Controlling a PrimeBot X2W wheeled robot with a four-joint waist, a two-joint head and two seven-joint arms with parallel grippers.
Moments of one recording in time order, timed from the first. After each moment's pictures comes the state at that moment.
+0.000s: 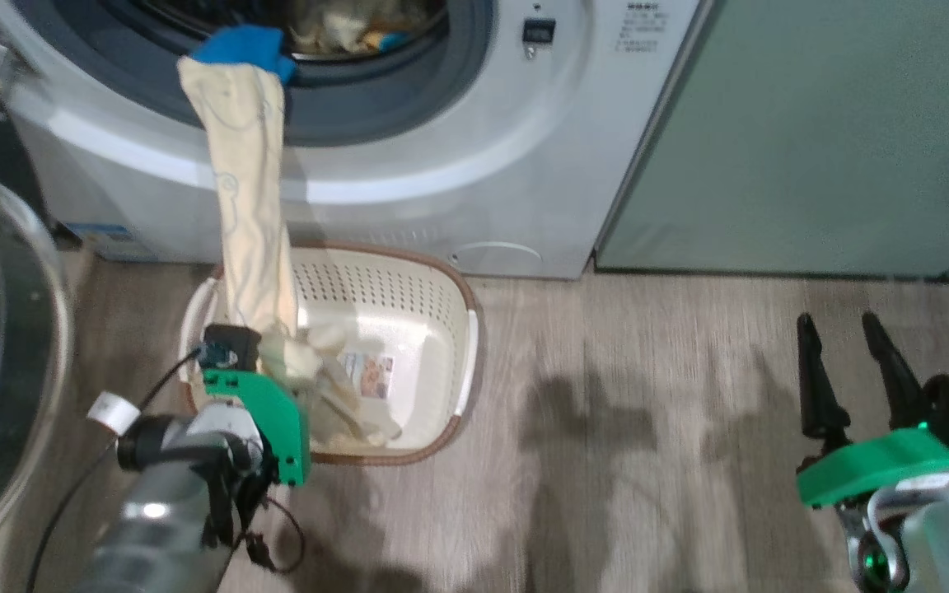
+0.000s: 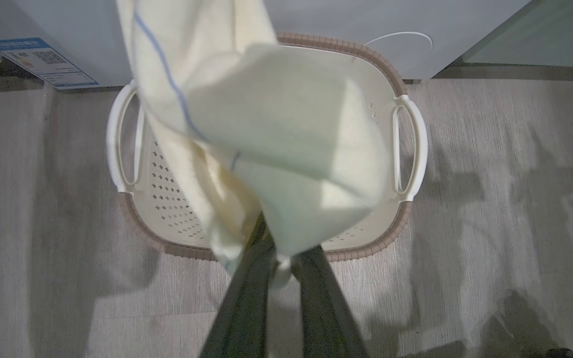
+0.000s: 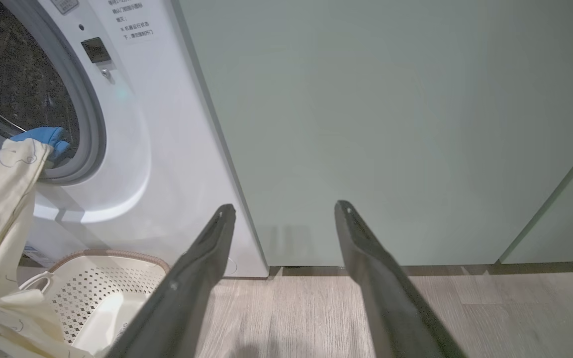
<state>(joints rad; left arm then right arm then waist) -0.62 0.14 -0.44 1.14 -0.51 -0.08 -0.03 -0.19 -0.06 0.08 0.31 0.23 0.13 -0.25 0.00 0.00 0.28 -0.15</state>
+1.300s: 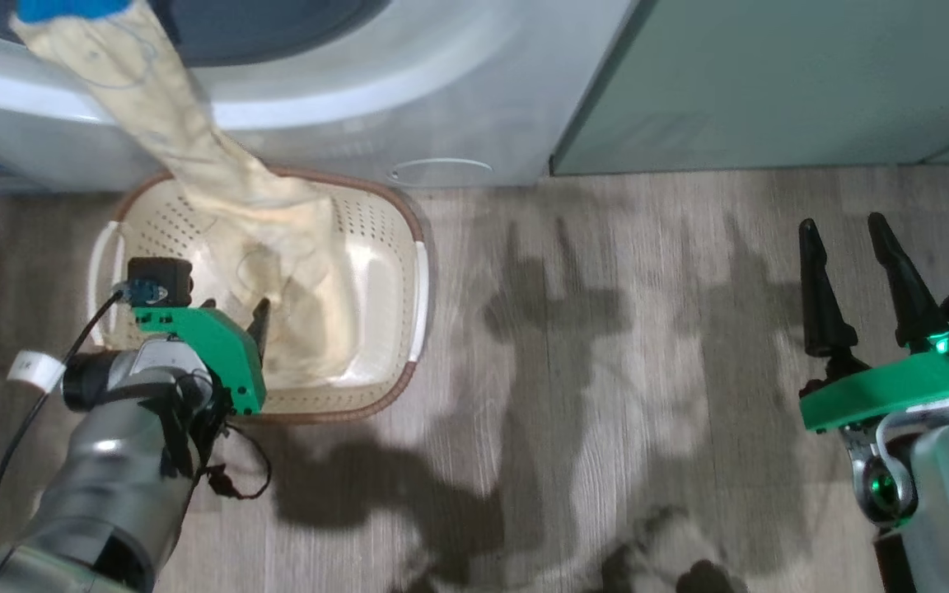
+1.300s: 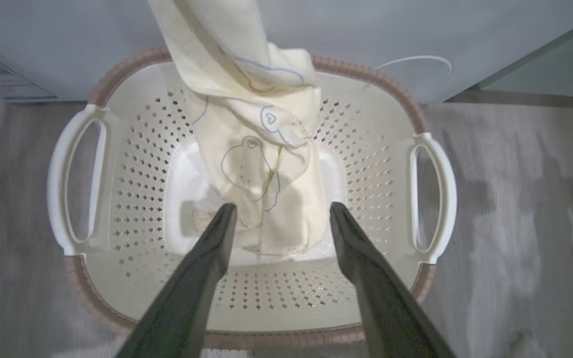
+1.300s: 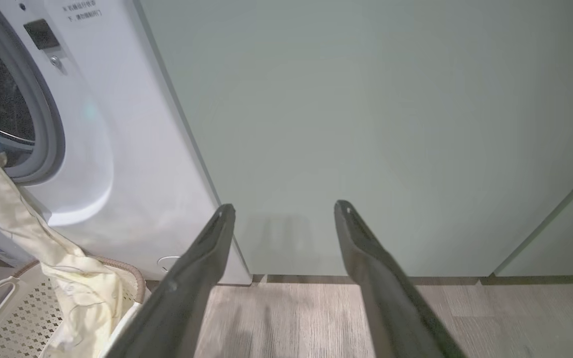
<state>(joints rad) -0.80 0.18 -0.43 1.30 -0.58 -0.12 -0.17 -0.33 -0.05 0.09 0.28 0.22 0.13 -0.25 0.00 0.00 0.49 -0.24</state>
